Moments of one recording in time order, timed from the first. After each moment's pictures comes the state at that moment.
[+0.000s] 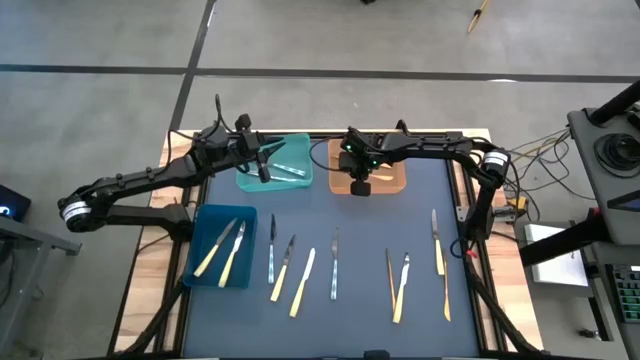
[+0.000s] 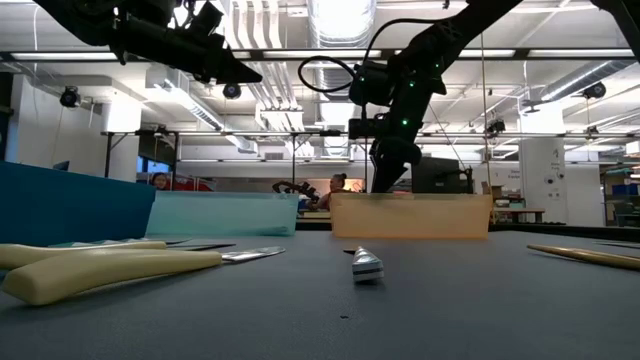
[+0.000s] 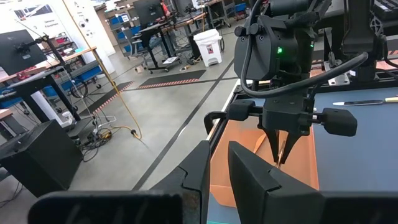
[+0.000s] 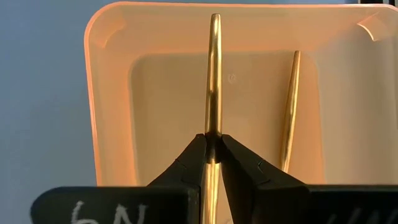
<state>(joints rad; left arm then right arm) 0.54 1.03 0.64 0.27 0.09 0.32 -0.45 1.83 1.30 -0.59 -0.03 -0.42</state>
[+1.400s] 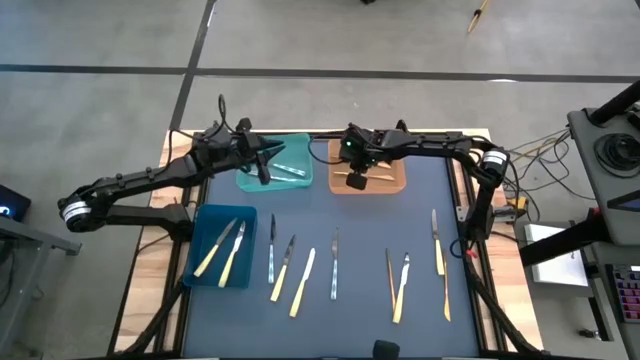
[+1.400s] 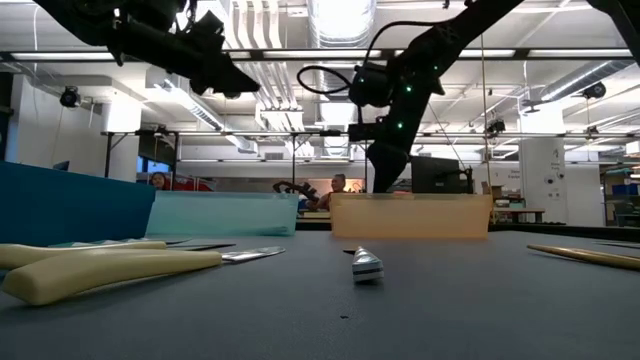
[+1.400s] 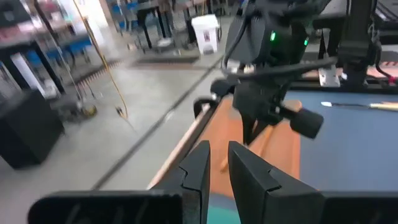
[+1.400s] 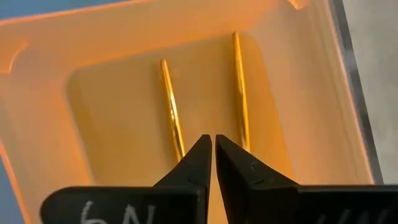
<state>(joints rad) 0.54 1.03 0.64 0.19 0.09 0.19 -0.47 1.84 1.32 -0.57 0.11 -0.26</state>
